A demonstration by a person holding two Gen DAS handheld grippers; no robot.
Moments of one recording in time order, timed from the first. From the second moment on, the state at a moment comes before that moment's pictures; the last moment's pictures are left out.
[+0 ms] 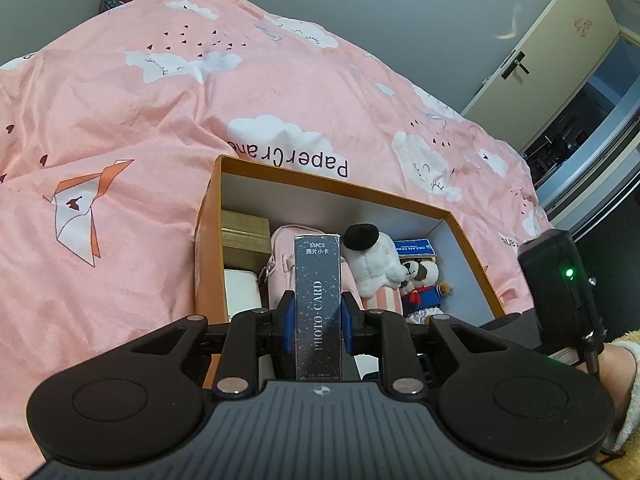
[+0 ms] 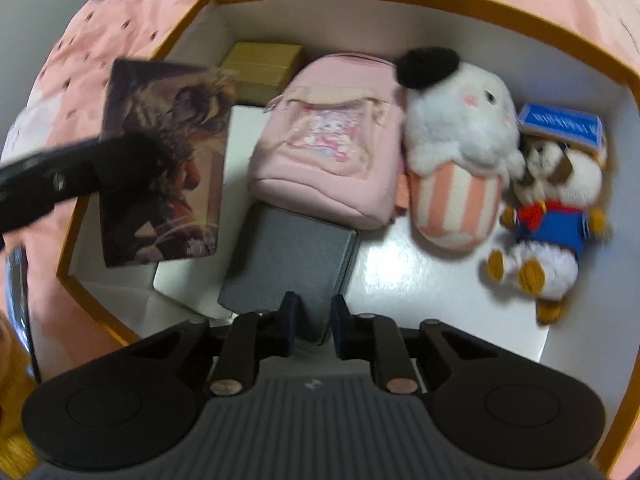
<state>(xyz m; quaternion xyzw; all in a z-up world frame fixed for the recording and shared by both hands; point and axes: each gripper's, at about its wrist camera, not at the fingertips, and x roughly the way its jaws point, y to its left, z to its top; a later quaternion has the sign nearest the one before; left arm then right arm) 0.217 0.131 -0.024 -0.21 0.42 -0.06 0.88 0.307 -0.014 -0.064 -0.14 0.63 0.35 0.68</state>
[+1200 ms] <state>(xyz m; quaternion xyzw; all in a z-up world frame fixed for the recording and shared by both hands) 0.275 0.046 -0.107 -0.31 0.58 -0.08 0.75 0.318 -0.099 -0.031 -0.16 0.51 0.32 0.78</state>
